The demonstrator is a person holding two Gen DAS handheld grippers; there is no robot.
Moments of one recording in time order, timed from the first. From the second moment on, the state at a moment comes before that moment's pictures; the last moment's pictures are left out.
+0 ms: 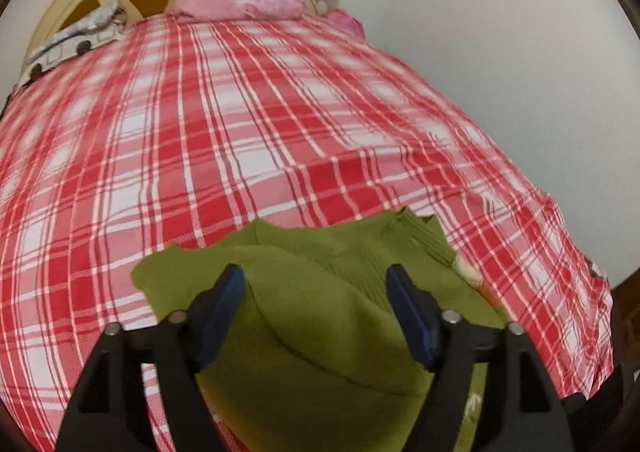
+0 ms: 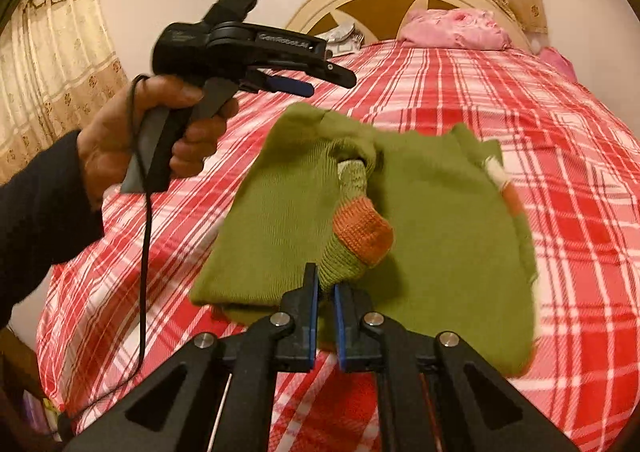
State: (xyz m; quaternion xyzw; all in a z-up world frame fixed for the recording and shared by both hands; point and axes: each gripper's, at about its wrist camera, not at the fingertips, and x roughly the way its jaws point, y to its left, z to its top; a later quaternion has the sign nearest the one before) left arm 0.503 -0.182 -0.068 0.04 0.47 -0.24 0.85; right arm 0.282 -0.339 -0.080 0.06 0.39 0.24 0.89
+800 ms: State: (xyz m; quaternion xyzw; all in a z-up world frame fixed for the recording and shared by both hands) left arm 0.528 -0.169 -0.121 0.02 0.49 -0.23 0.84; right arm 0.307 -0.360 -0.051 0.13 0.38 0.28 0.87
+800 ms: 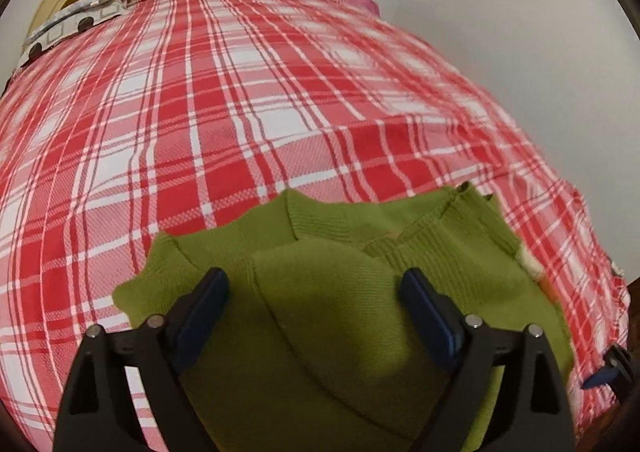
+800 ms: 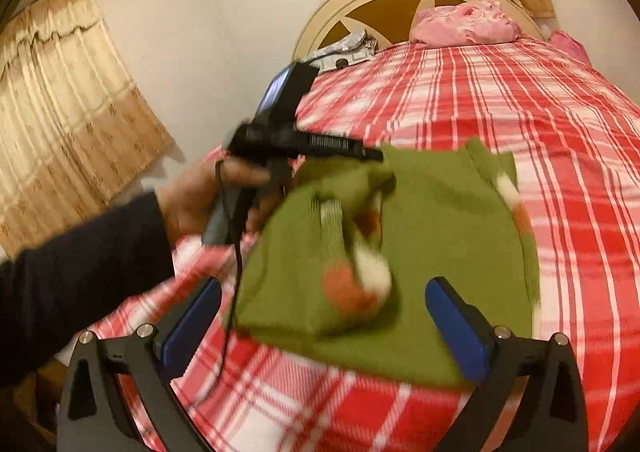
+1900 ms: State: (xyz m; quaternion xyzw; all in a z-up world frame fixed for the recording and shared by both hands) left arm 0.442 -0.186 -0.115 0.01 0.43 -0.25 0.87; right arm 0.419 -0.412 -0.070 0.16 0.45 0.21 0.85
